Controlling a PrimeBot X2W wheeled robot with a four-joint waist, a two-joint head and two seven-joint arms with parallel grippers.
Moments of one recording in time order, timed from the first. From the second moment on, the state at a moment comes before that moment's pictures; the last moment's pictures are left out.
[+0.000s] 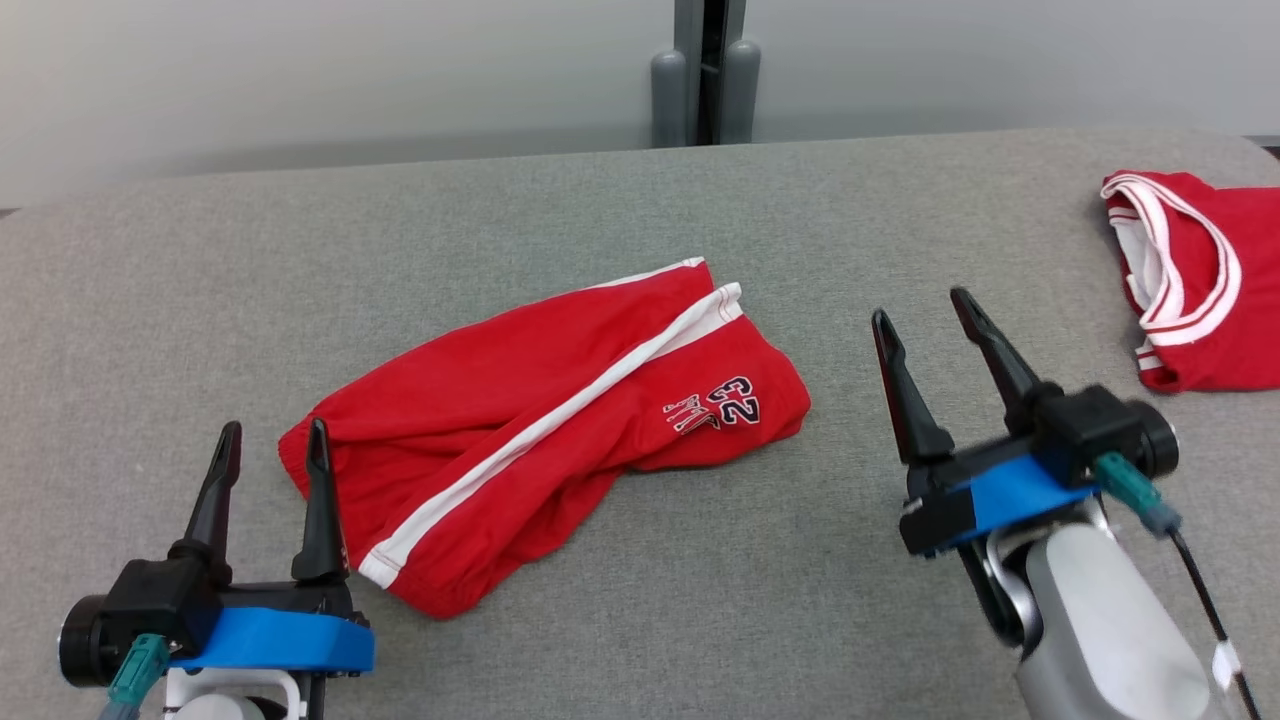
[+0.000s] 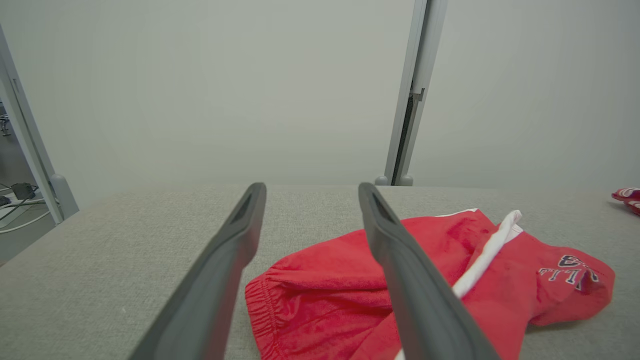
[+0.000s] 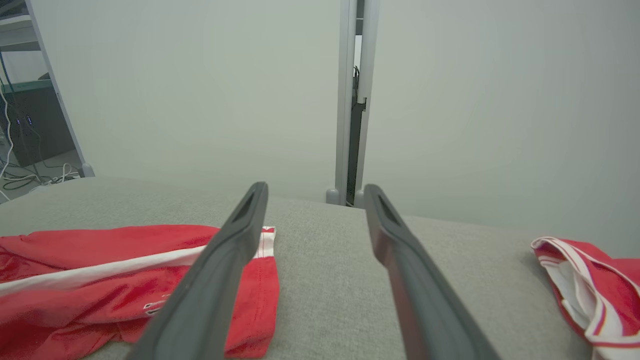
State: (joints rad) left arm -0.16 0.05 0.04 0.18 -0.14 -0.07 -0.26; right arm -0.36 -0.12 0.15 0.30 0.07 0.13 -0.24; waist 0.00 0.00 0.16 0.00
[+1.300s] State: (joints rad) left arm -0.27 0.05 -0.13 0.20 -0.25 -0.02 -0.26; right arm -0.92 -0.22 0.44 1.08 0.21 0.13 -0.19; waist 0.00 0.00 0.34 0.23
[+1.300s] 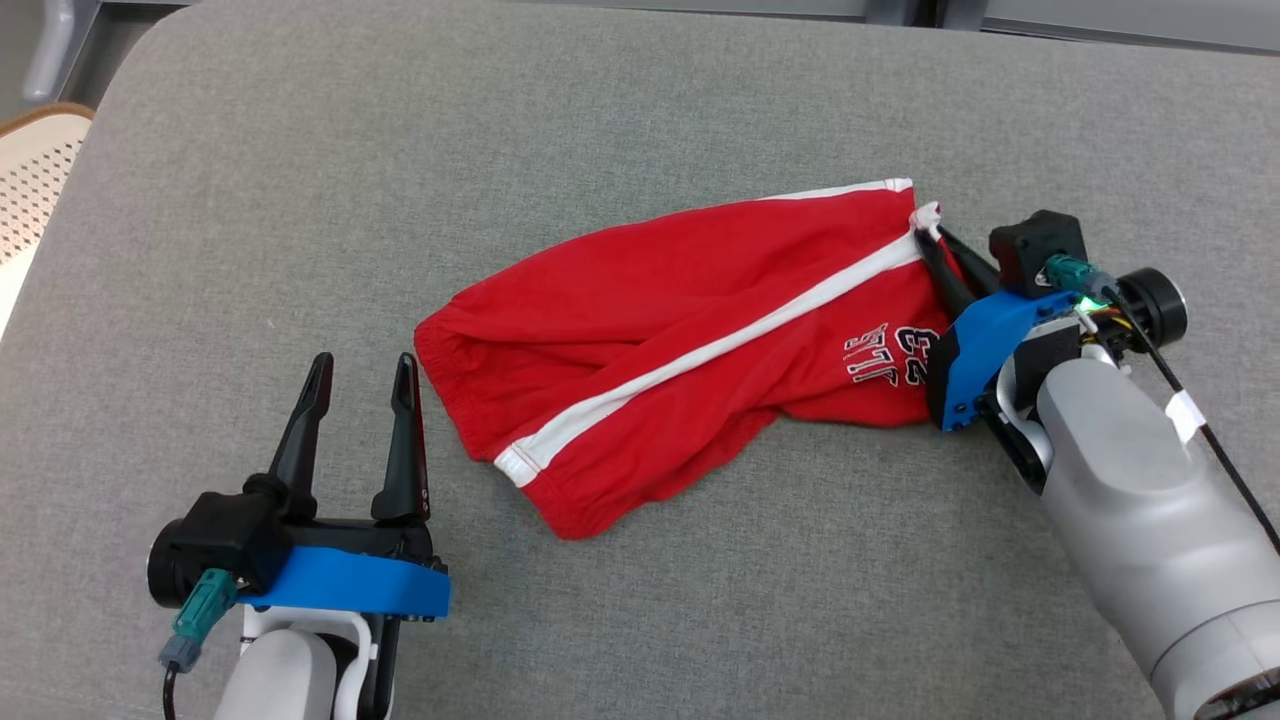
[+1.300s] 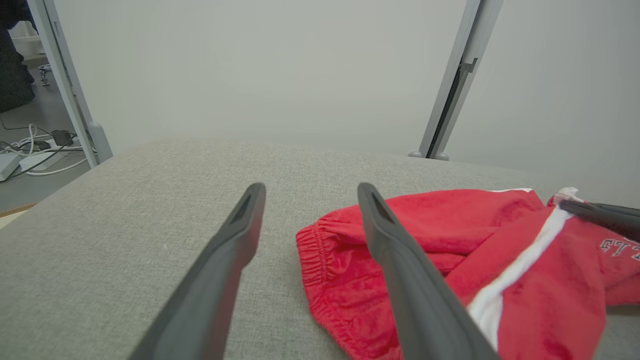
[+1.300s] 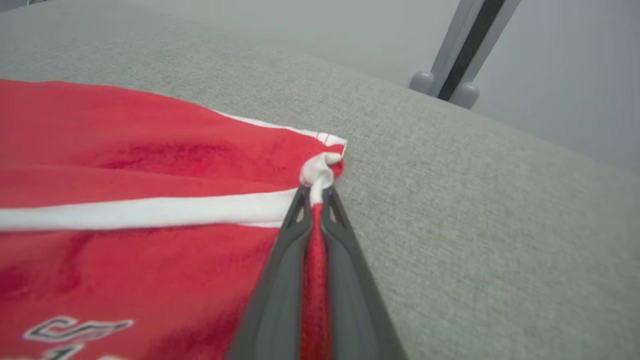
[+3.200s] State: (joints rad) left arm -0.13 0.05 -0.05 0.21 -0.20 -0.05 -0.26; right arm -0.23 -0.26 0.25 0.19 0.12 0.13 -0.21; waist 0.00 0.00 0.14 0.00
